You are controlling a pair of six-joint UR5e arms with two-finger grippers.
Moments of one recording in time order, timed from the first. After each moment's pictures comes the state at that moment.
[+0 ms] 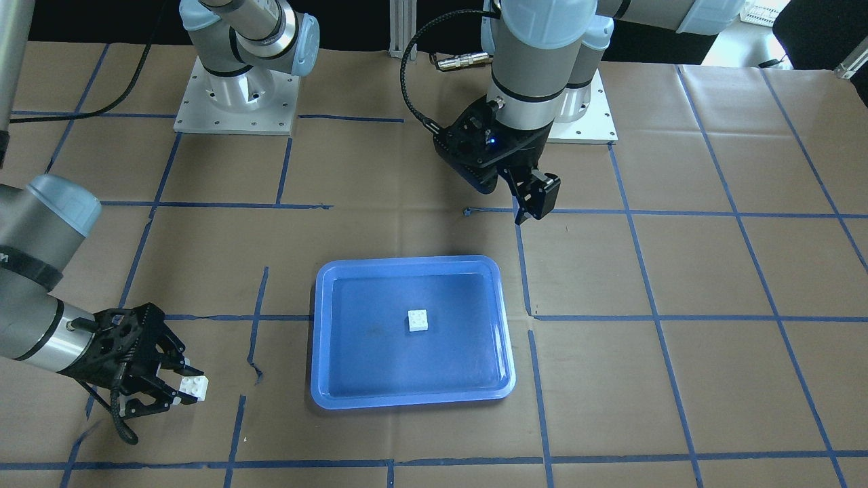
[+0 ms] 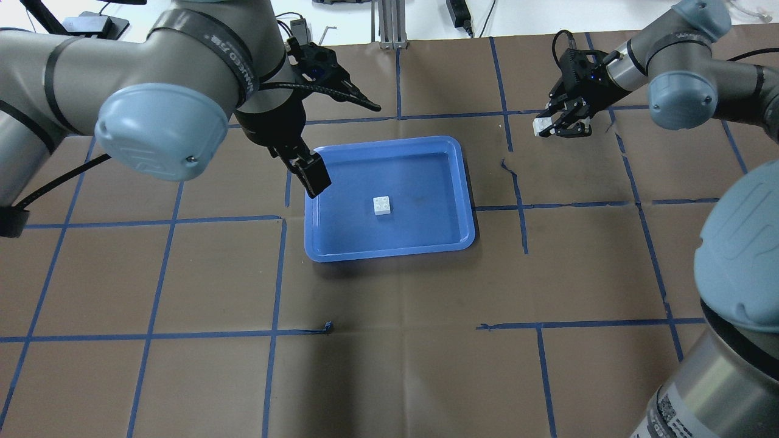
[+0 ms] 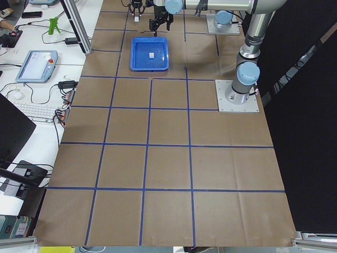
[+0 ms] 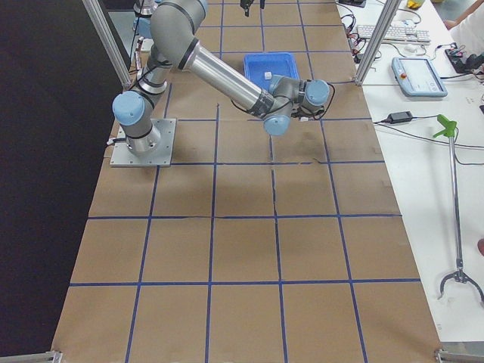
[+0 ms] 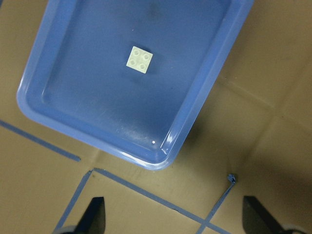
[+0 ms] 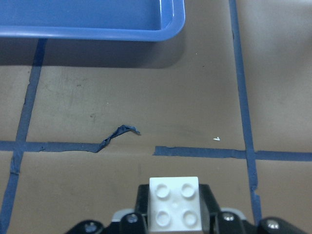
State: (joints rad) left arm -1.77 -1.66 -1.59 -1.47 1.60 0.53; right arm 1.30 -1.04 1.56 -2.07 -1.07 -1.89
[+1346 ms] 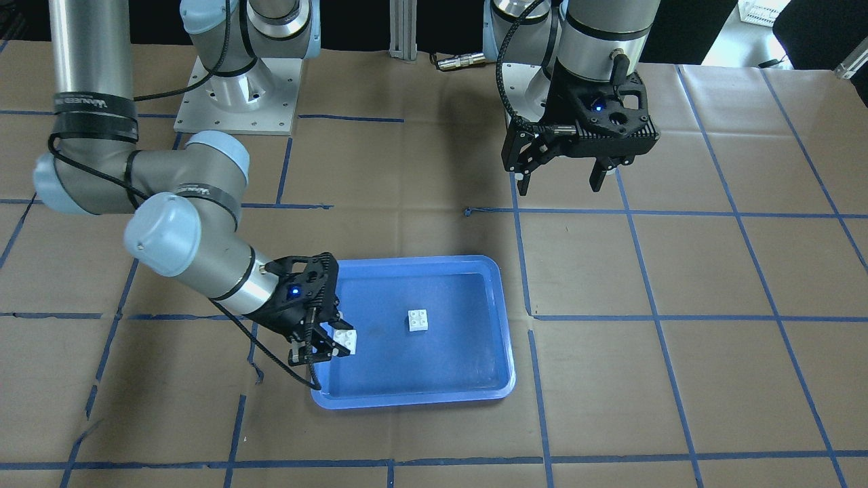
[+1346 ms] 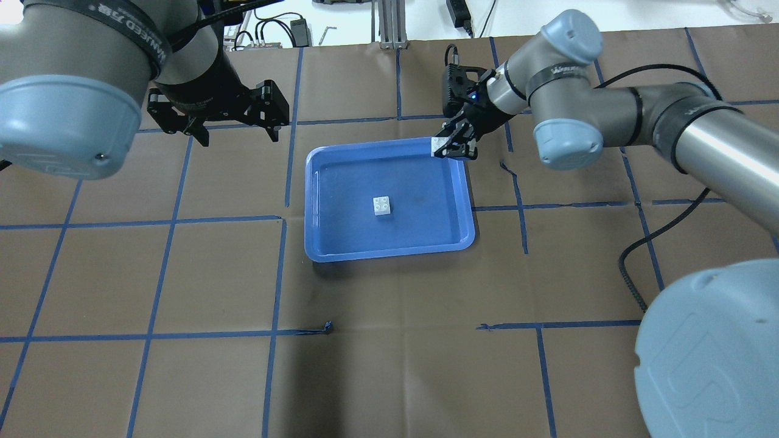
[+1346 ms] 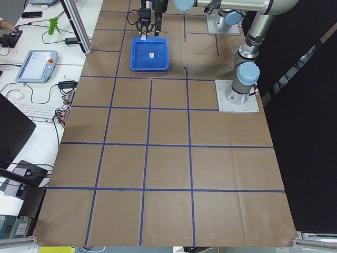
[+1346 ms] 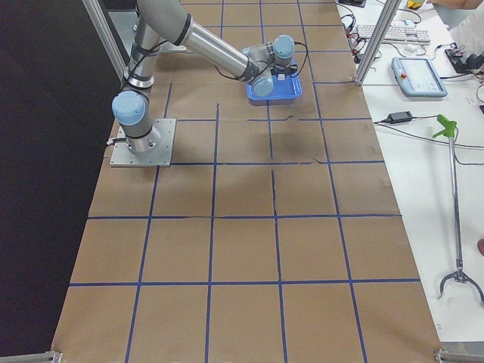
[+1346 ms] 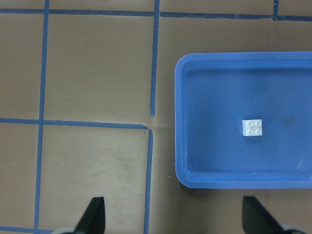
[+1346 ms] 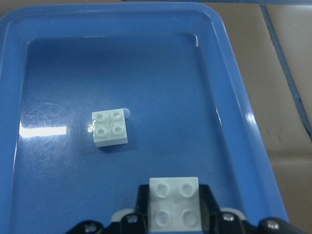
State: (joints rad) left arm -1.68 -1.57 -1.60 -1.40 1.64 -0.17; right arm 1.67 -1.08 1.82 -2.53 -1.04 -1.37
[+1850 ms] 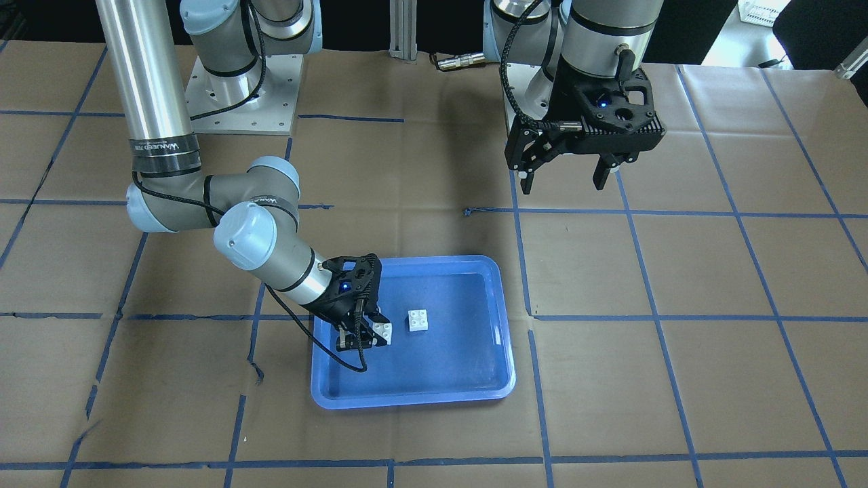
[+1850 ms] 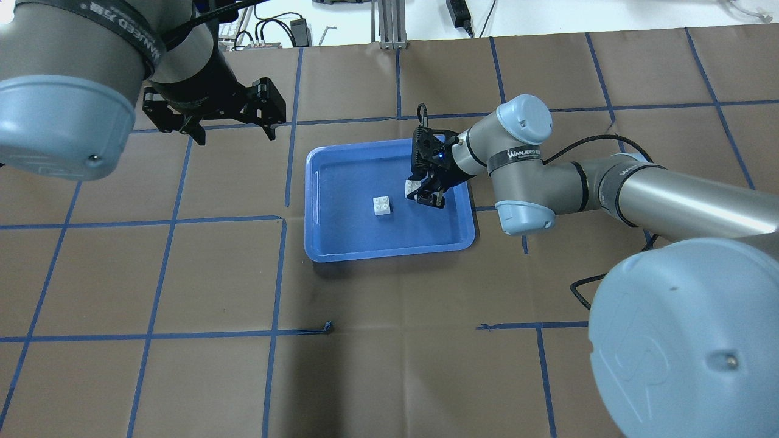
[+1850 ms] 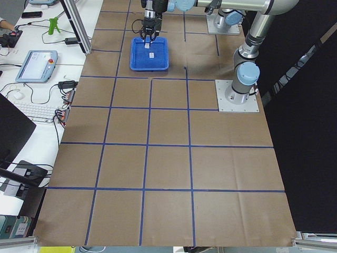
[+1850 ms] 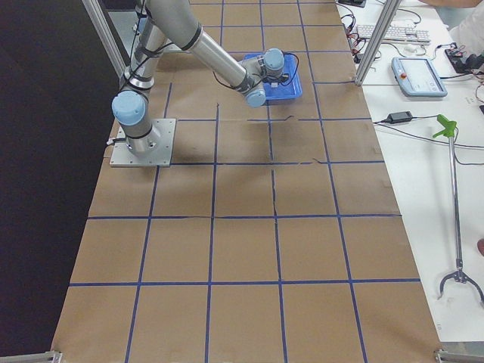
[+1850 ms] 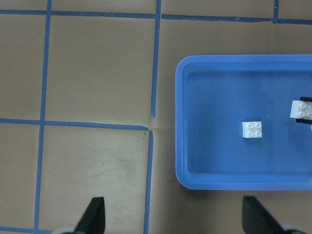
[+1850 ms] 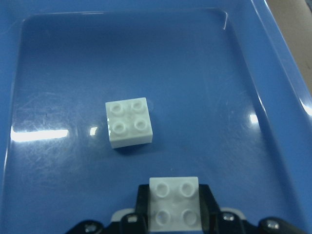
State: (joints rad) left arm -1.68 -1.56 -1.60 -1.40 1.64 -0.17; right arm 1.70 -1.02 1.88 -2.67 -1.03 -1.31
